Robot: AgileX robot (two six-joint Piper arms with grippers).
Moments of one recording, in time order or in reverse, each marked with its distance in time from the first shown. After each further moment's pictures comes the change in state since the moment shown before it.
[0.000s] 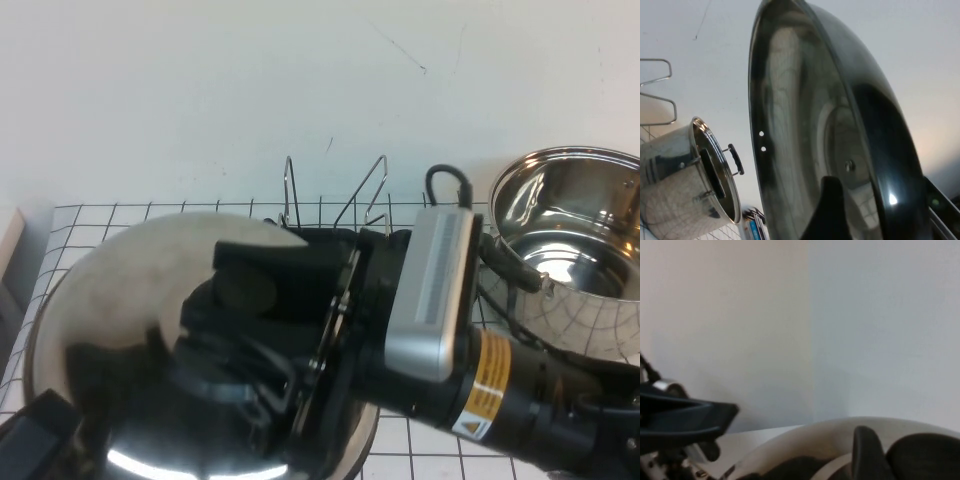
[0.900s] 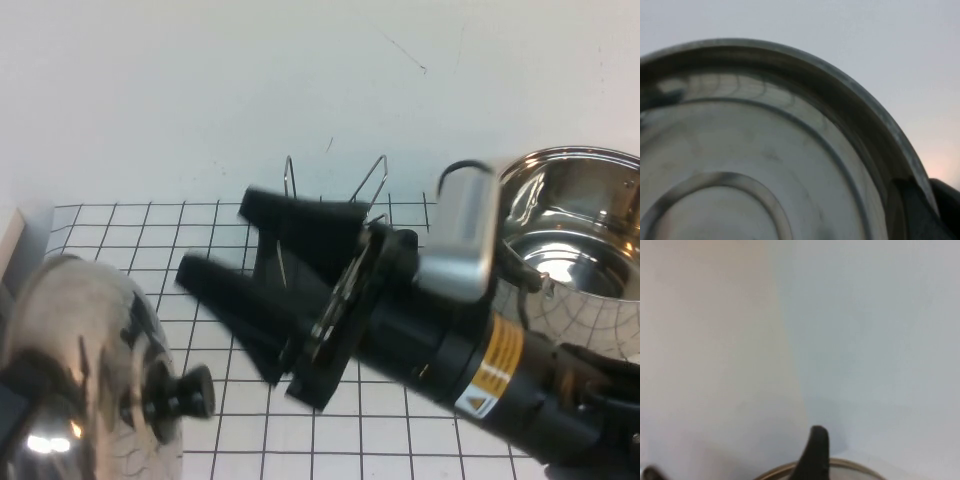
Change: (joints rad) right arm 0.026 -0.011 -0.006 0.146 -0.015 0.139; left arm 0.000 0.004 -0.013 -0.163 0.062 0.190
